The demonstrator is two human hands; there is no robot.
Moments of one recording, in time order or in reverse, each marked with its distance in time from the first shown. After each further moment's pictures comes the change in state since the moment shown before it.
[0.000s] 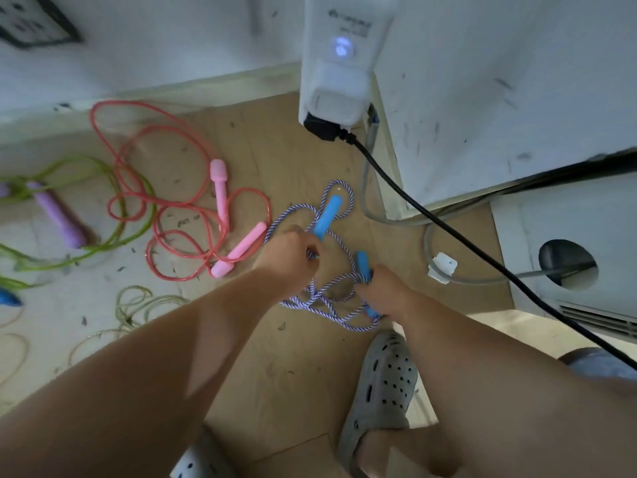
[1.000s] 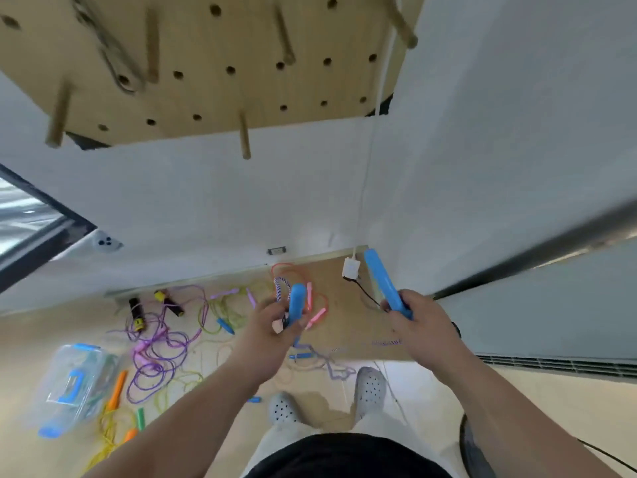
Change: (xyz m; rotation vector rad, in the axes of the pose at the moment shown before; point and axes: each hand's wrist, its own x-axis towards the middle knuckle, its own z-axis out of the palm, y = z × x) left_hand -0.596 0.289 -0.417 -0.607 0.355 -0.108; right_hand -0.785 -0.162 -0.243 0.311 0.242 -0.577
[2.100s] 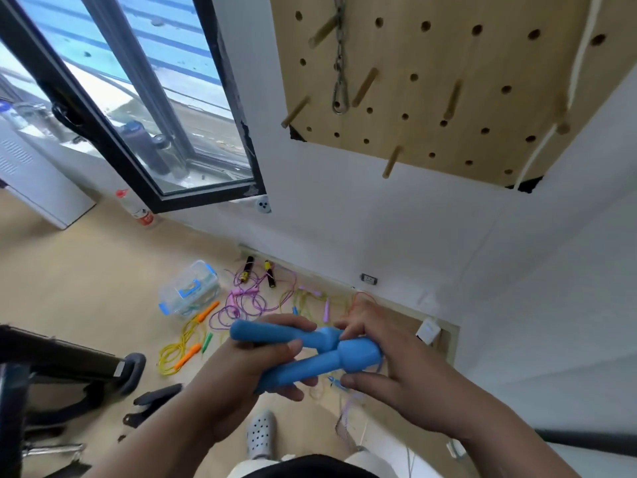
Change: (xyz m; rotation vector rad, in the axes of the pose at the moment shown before) left_hand -0.214 0.059 0.020 -0.787 0.388 -0.014; right_hand -0.069 -0.063 -0.014 -0.393 -0.775 -0.926
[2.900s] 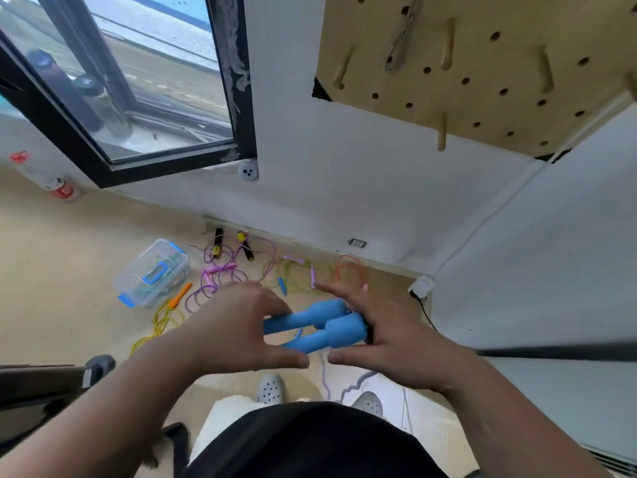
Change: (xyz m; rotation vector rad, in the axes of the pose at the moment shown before) left_hand 0.102 0.063 -0.239 1.444 -0.441 0.389; right_hand 0.164 -0.117 0.113 0.021 -0.065 0.324
